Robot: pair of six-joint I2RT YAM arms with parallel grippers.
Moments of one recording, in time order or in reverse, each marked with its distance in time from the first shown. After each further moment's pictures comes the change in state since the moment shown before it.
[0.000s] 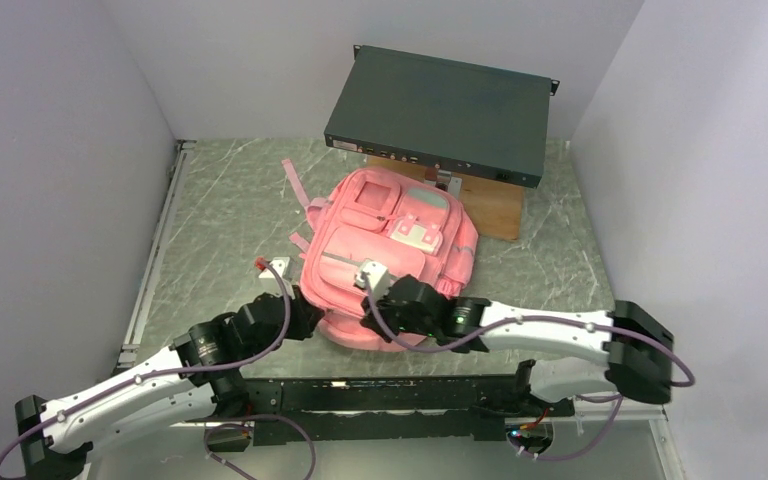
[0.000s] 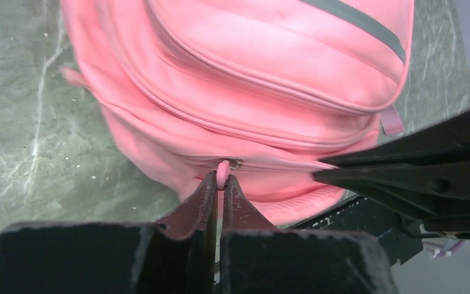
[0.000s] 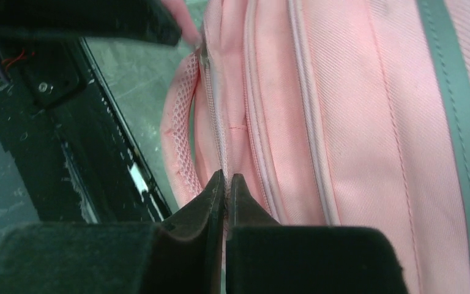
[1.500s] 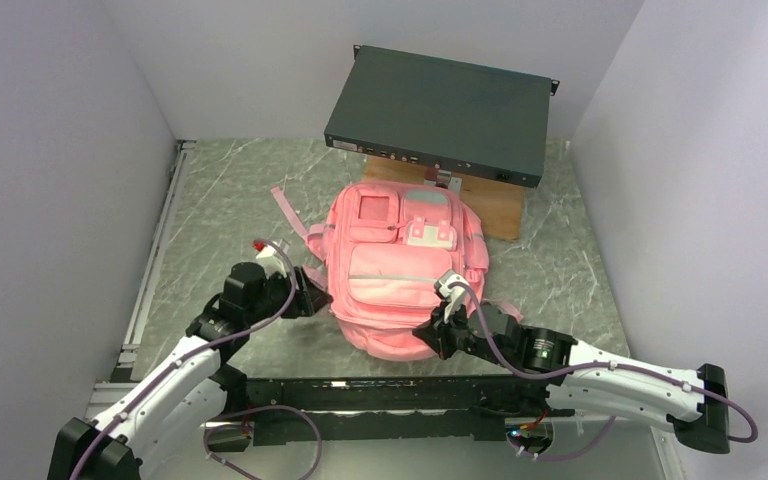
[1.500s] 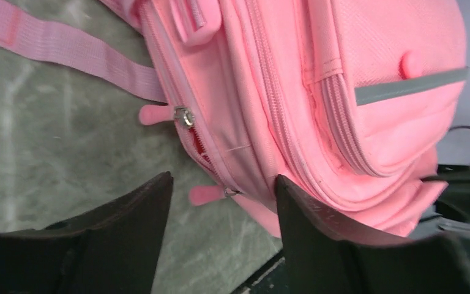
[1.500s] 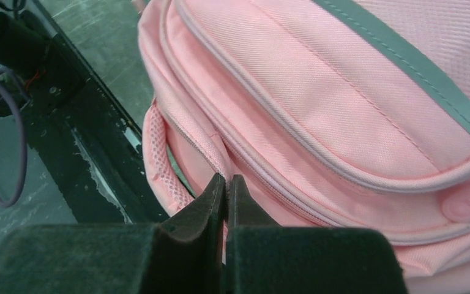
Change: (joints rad) left arm 0.590 0.171 -0.163 0.377 0.694 0.178; right arm 0.001 -0.743 -0.351 -0.238 0.159 0.223
